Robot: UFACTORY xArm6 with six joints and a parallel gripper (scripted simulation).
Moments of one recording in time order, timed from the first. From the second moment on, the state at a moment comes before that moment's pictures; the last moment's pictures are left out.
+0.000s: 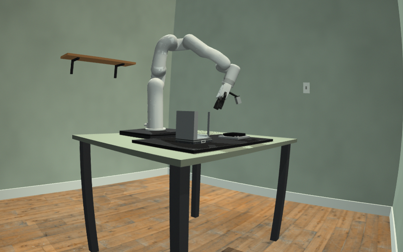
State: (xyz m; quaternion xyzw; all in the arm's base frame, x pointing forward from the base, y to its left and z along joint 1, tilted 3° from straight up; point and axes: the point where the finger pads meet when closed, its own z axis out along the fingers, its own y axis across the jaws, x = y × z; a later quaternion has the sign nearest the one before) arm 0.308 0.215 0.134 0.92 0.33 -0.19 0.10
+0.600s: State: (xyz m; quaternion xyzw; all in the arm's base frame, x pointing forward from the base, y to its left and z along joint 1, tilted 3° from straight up) arm 0.363 0.202 0.132 0.86 0.49 -0.13 0.04
